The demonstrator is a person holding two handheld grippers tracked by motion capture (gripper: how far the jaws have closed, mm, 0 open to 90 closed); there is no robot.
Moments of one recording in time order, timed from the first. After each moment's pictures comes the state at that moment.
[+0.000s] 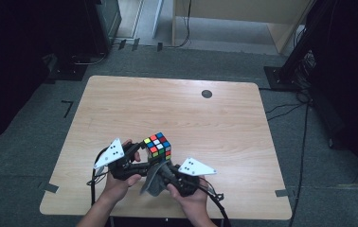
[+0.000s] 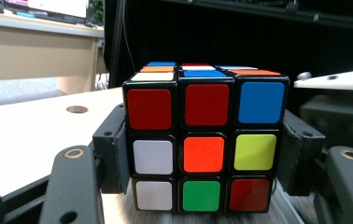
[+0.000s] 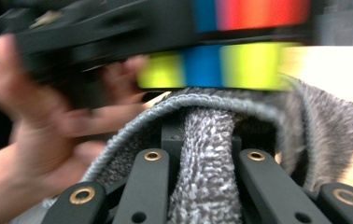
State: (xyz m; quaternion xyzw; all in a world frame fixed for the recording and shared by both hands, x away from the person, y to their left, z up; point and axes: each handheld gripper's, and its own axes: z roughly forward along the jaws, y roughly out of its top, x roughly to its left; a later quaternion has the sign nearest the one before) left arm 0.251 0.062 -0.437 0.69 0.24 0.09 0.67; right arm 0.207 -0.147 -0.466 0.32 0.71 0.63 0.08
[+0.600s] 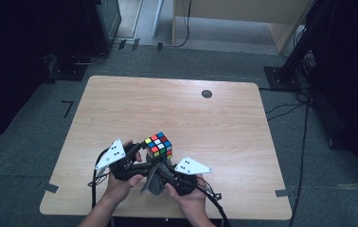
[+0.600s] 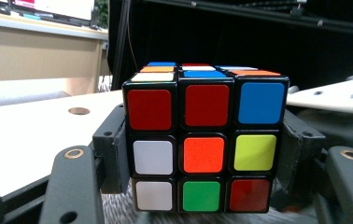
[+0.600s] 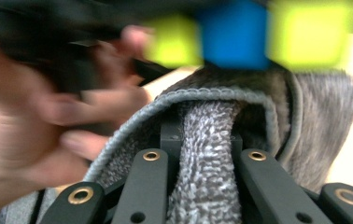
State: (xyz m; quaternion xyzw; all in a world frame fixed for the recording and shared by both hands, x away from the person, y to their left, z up) left arm 0.251 0.063 -0.434 0.68 0.25 0.09 0.69; right arm 0.219 -0.154 -0.472 0.36 0.70 0.61 0.08
